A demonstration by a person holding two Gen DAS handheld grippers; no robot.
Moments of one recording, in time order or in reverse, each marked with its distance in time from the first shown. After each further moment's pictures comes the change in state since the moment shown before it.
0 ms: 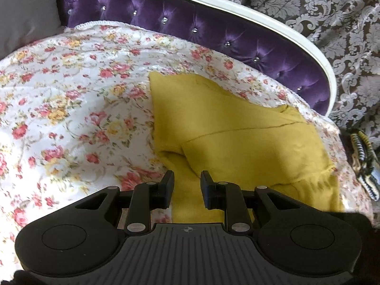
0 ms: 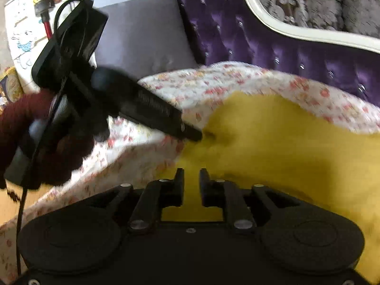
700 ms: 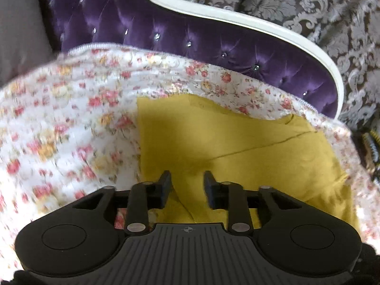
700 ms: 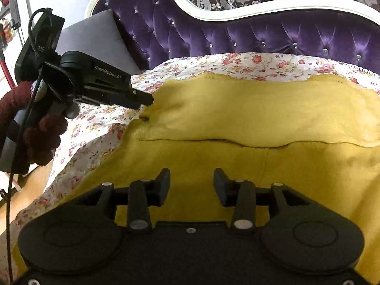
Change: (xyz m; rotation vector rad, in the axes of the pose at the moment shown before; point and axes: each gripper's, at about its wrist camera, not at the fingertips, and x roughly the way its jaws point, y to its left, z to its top) left arm 0.017 -0.031 0.021 0.094 -0.064 0.099; right arm -0.026 -0.053 -0.040 0.247 -0.049 -0.126
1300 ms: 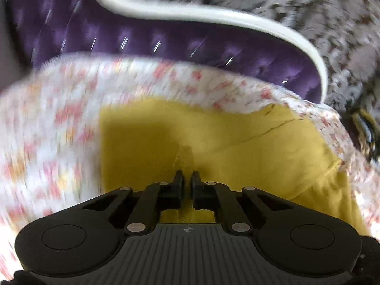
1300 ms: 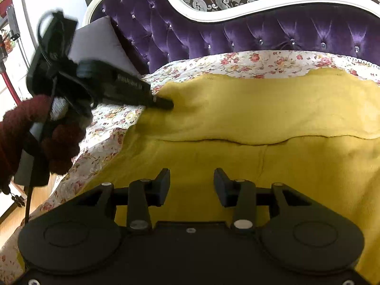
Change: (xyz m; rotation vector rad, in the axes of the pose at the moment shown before) left arm 0.014 -0.047 0.003 0.159 -0.057 -0.042; right arm 0.000 -0.006 -0.002 0.046 -0.013 0.026
